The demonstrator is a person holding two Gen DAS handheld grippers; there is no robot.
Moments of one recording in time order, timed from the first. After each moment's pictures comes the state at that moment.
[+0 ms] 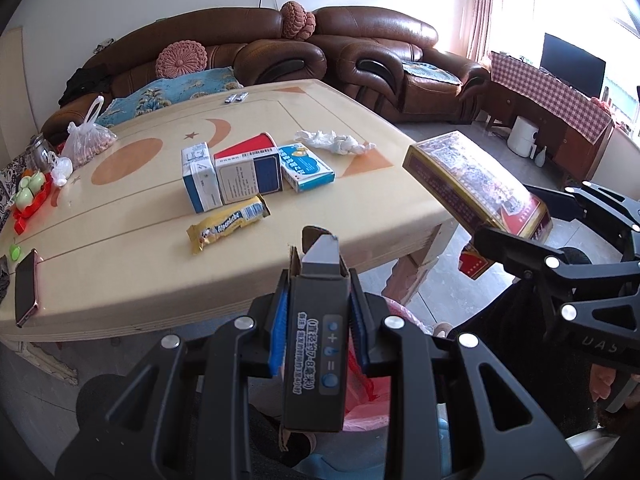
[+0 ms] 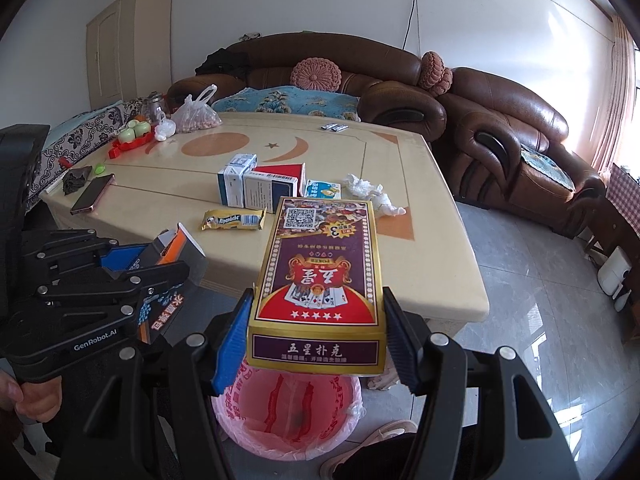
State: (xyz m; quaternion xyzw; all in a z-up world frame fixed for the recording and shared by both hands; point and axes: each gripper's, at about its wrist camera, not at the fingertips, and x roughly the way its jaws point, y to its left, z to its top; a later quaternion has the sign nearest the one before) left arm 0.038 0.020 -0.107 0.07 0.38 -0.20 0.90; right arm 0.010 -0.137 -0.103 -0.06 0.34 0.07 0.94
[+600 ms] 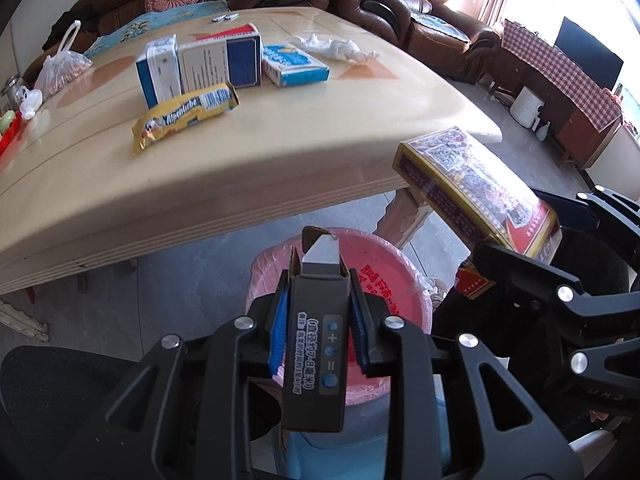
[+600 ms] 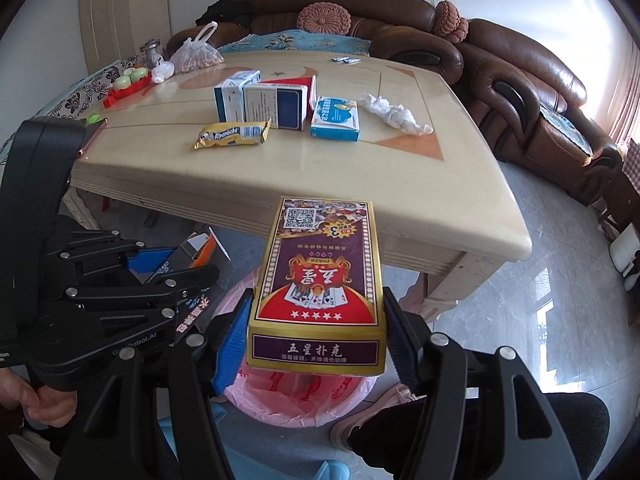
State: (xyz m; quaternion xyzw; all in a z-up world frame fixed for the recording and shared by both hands) left arm 0.062 0.000 -0.200 0.05 0.48 -0.20 0.85; right arm 0.027 -0.130 -0.183 -0.06 0.43 0.08 0.90
